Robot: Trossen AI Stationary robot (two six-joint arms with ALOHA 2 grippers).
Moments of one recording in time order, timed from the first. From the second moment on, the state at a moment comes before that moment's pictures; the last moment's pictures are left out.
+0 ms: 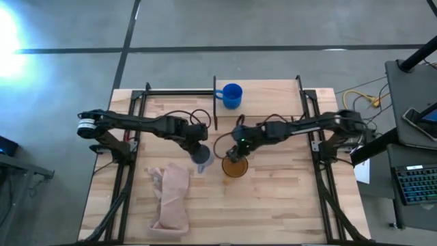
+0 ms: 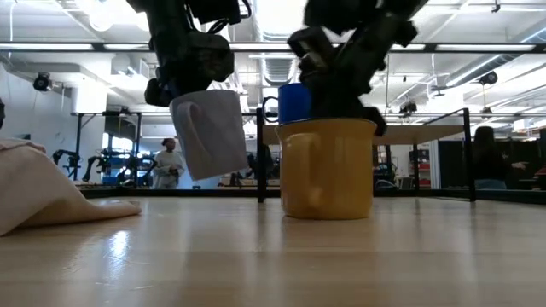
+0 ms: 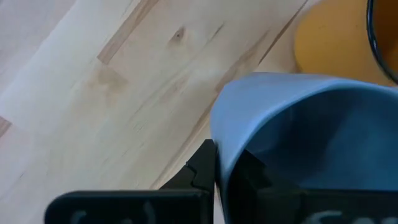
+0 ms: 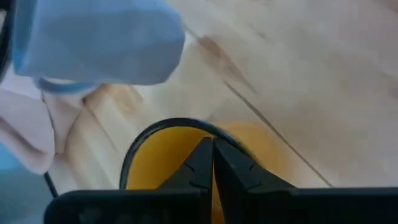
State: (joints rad) left arm 0.05 1.52 1.18 -0.85 -0.03 -0.63; right arm -0.02 1.69 1.12 -0.38 -0.14 0.89
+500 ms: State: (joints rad) left arm 0.05 1.52 1.17 -0.84 -0.03 -0.60; right arm -0.02 1.70 1.27 -0.41 -0.11 0.81
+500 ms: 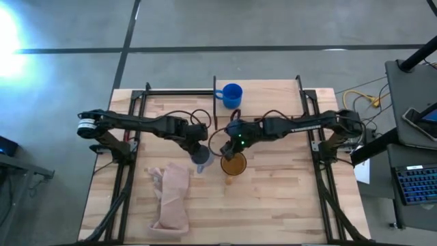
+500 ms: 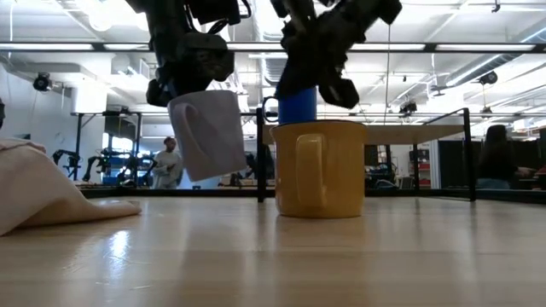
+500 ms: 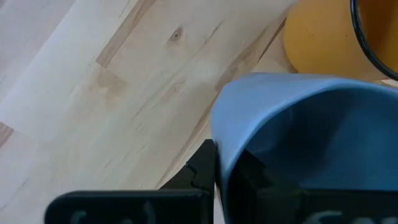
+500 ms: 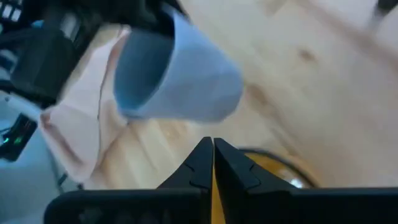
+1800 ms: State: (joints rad) left arm 0.07 1.52 1.17 -0.79 -0.01 -0.60; right arm -0.01 1.74 1.23 -0.63 -0.16 0.73
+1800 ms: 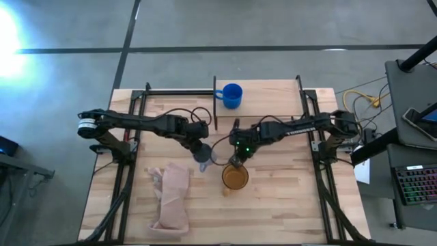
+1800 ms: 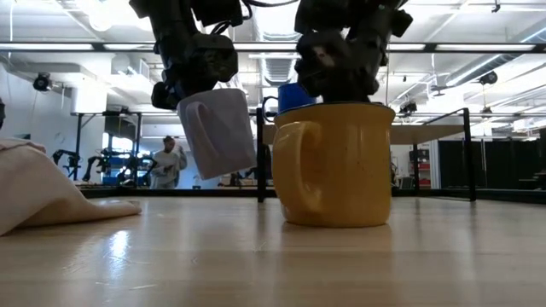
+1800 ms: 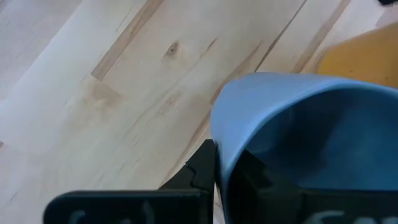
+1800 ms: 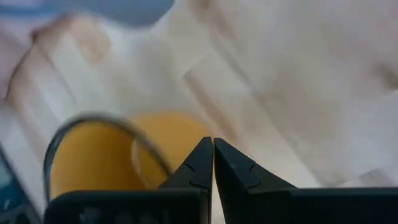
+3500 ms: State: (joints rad) left arm 0.07 1.52 1.16 -0.79 0.02 -0.59; right arm 0.20 1.68 1.15 -0.44 -0.13 0.85
